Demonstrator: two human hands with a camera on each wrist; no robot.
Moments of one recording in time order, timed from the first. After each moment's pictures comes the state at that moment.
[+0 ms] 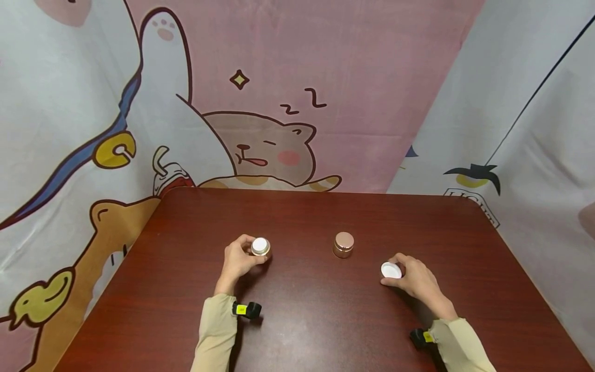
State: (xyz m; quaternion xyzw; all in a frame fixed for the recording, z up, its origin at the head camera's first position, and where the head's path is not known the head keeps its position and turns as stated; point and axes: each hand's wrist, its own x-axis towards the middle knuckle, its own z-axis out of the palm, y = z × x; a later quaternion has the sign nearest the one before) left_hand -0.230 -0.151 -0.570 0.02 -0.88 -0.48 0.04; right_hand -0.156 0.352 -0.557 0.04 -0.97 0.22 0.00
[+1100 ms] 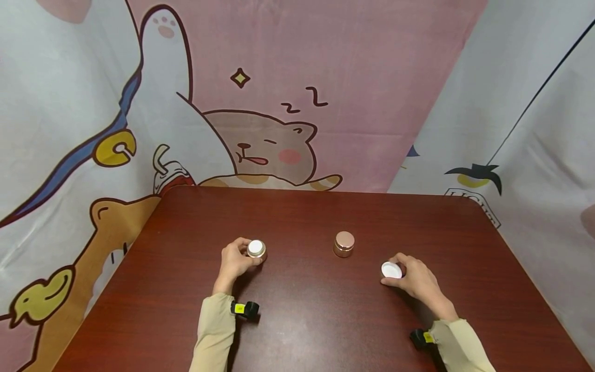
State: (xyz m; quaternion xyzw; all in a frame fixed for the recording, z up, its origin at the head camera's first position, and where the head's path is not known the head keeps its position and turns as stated) left_hand -0.225 -0.157 -0.568 0.05 -0.88 -0.47 0.01; right_hand -0.154 0.348 -0.554 0.04 -0.97 0.22 0.00
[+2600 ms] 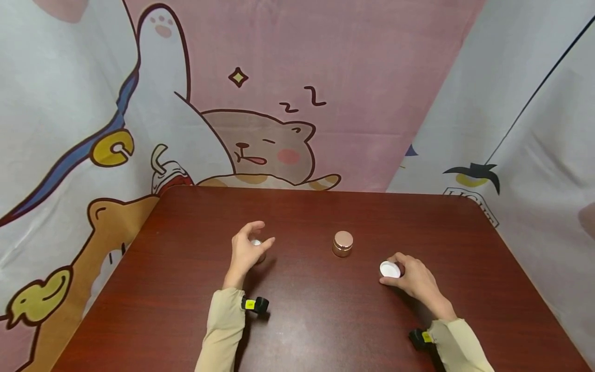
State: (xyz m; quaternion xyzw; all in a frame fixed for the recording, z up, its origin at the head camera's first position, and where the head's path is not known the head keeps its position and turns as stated) left_hand -0.197 -0.101 -0.482 -0.07 -0.82 -0.55 0.16; right_hand -0.152 0.346 -0.551 0.05 -0.97 0.23 0.02
